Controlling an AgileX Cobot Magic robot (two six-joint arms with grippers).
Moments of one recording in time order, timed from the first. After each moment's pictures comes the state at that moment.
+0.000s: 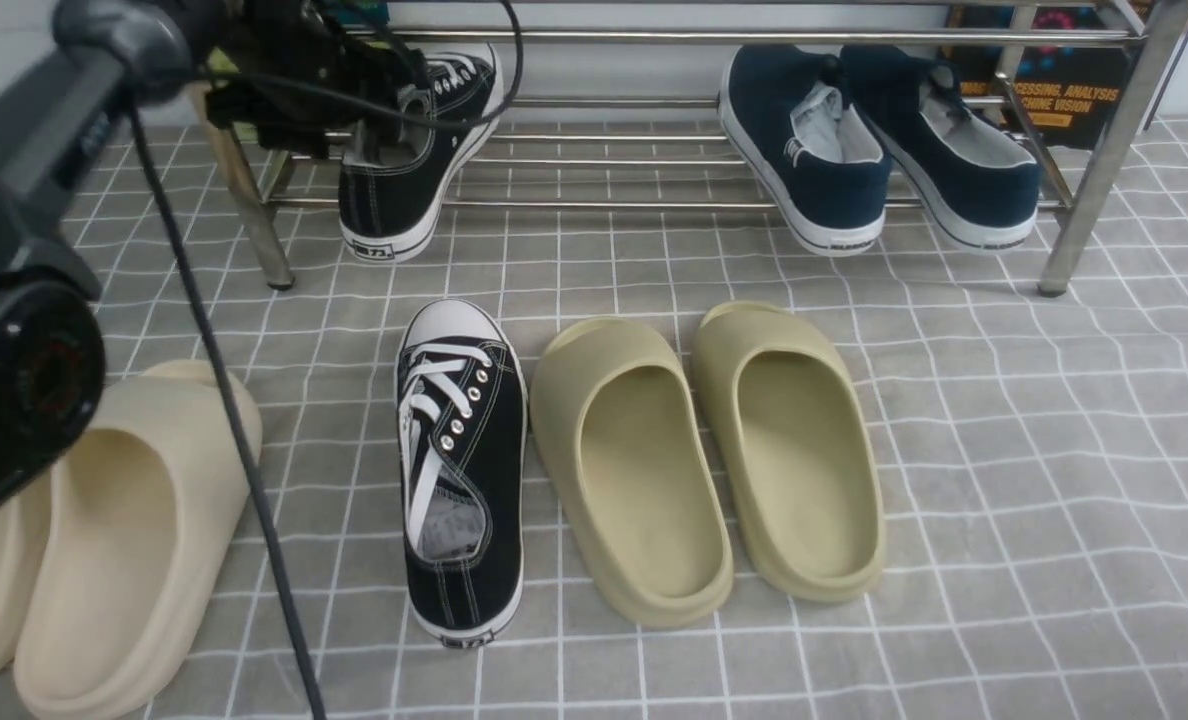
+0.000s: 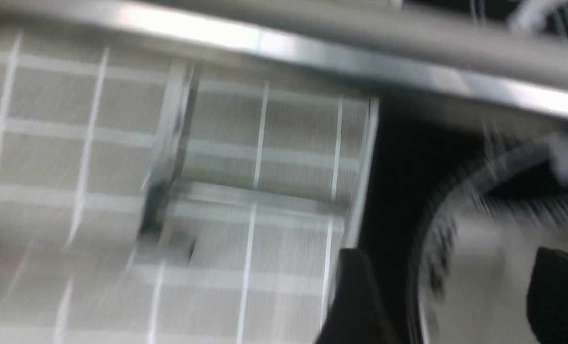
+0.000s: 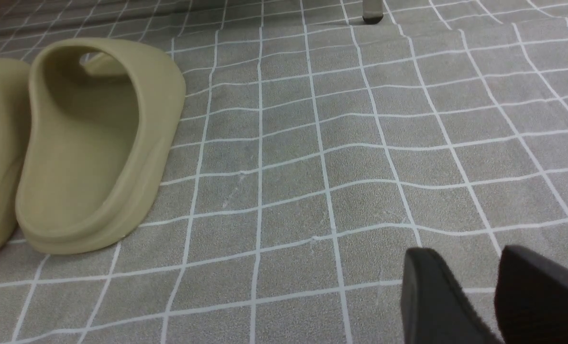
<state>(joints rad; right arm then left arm) -0.01 -0.01 0.01 0.11 0.40 0.07 -0.12 2.24 -2.30 -0.02 1.04 -0.29</state>
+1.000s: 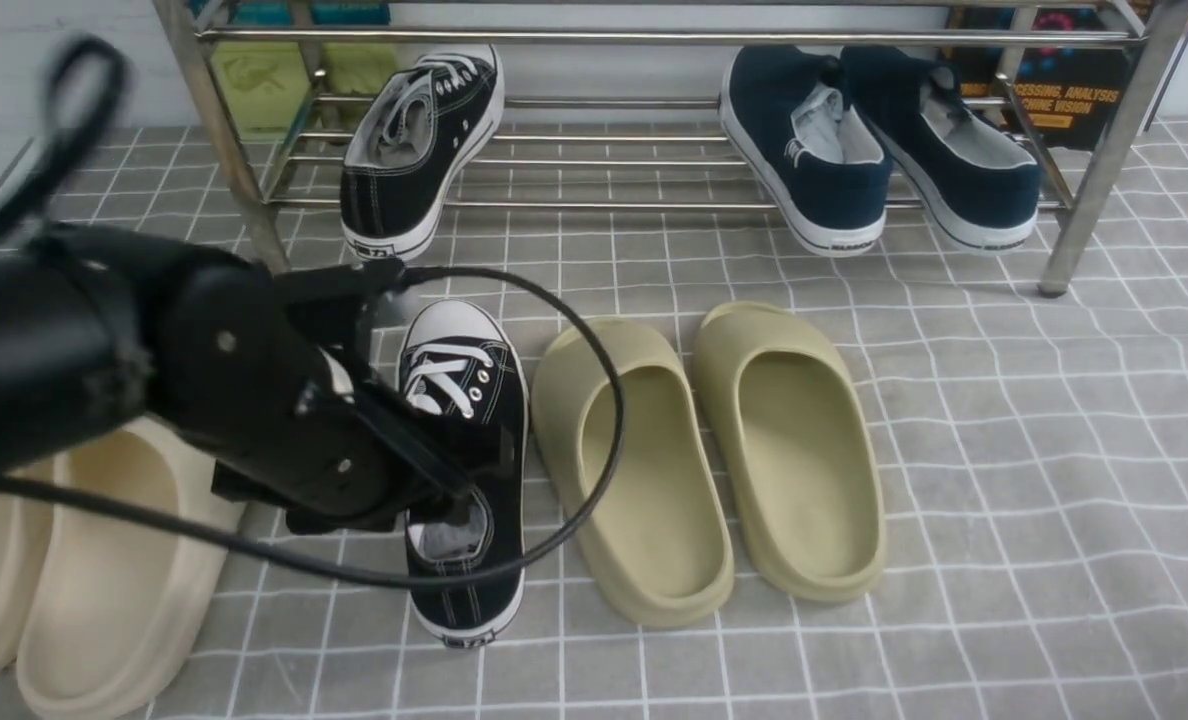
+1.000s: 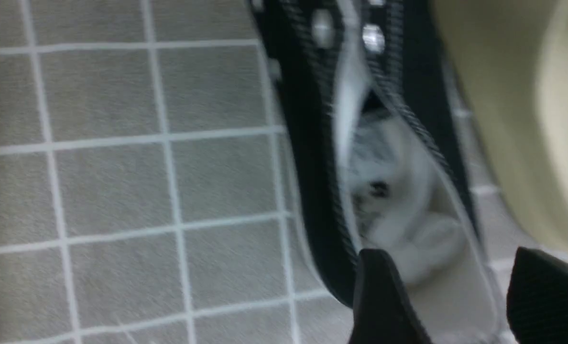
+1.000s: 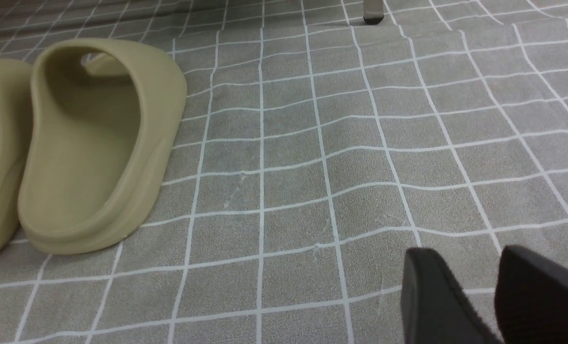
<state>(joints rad) -0.01 -0.01 0.01 0.11 0.40 0.07 -0.44 1.49 -0.93 -0.08 0.62 -0.40</state>
